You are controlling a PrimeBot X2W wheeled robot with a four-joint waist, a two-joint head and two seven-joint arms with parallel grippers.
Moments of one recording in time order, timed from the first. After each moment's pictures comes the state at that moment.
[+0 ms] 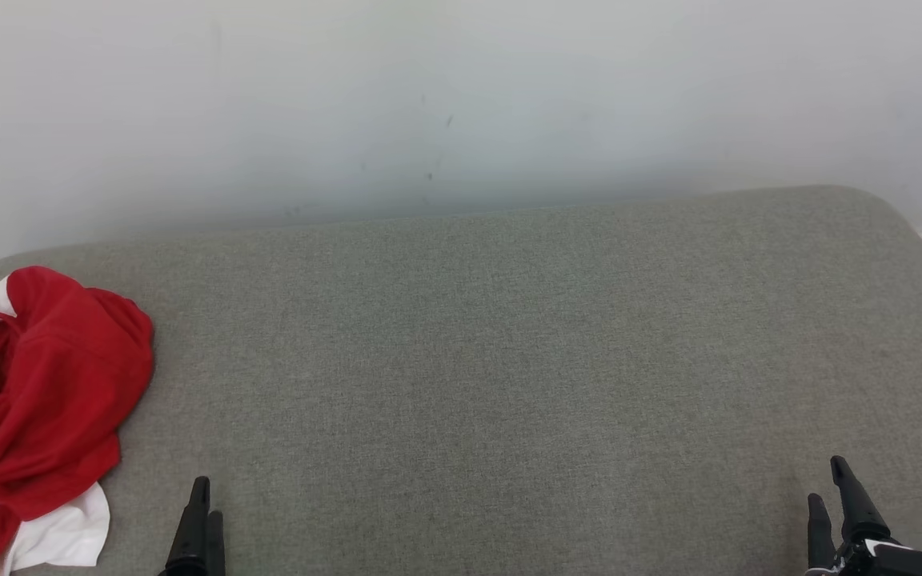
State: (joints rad) left arm -0.19 0.05 -0.03 0.38 -1.62 -0.13 0.01; right arm -0.13 -0.04 -0.20 0.37 1.57 0.13 0.13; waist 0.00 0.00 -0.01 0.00
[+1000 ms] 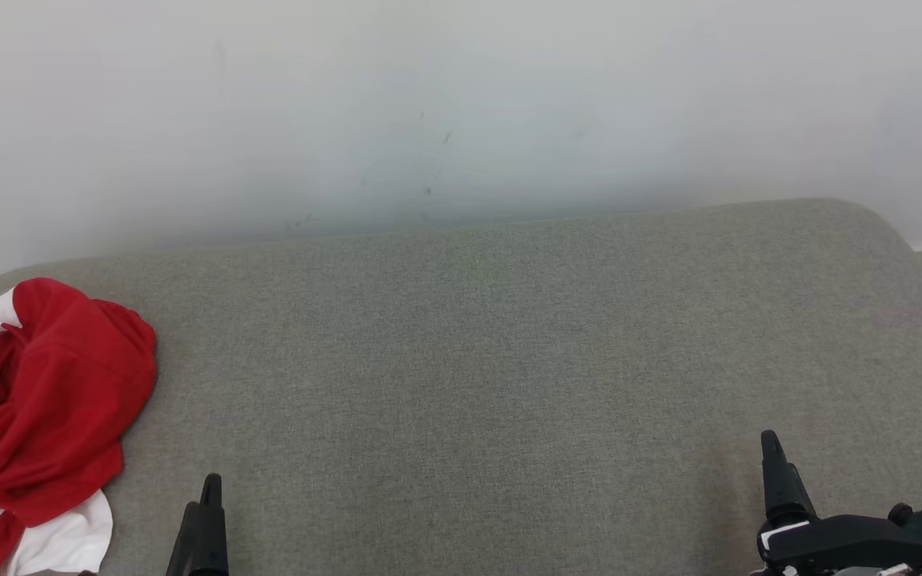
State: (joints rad) left arm -0.13 0.05 -0.02 0.28 -1.05 -0.13 -0.10; right arm -0.13 -0.05 -0.02 0.32 0.97 0.13 -0.01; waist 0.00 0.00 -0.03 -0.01
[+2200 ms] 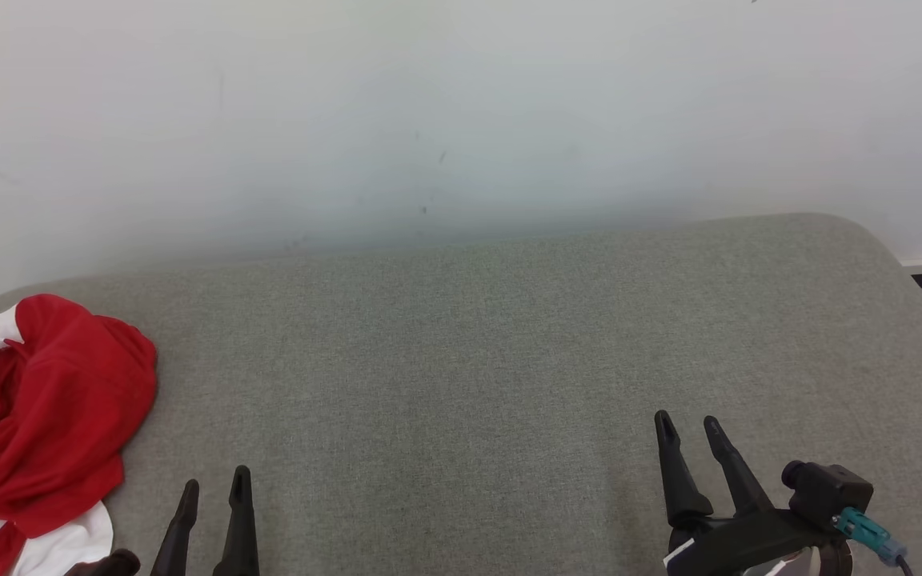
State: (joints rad) left arm -0.06 0.05 -0.03 0.12 -0.48 -0.02 -0.19; right arm -0.11 -0.09 0.25 0.19 0.46 0.13 -0.14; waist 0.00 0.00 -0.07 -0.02
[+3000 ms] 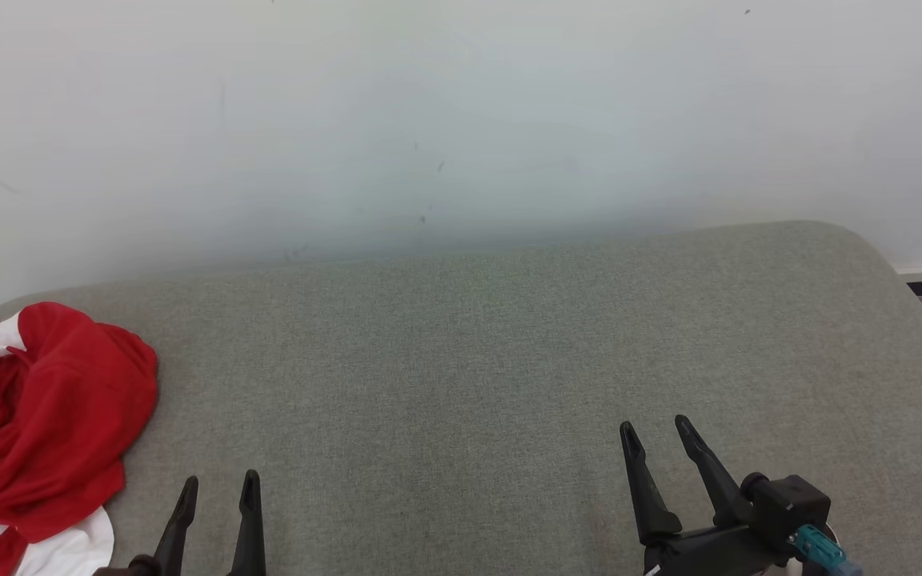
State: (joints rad) left arm -0.03 0.05 -0.04 0.06 -0.26 0.01 -0.22; right arm -0.09 -0.09 0.32 0.16 0.27 0.13 -0.20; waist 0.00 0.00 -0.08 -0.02
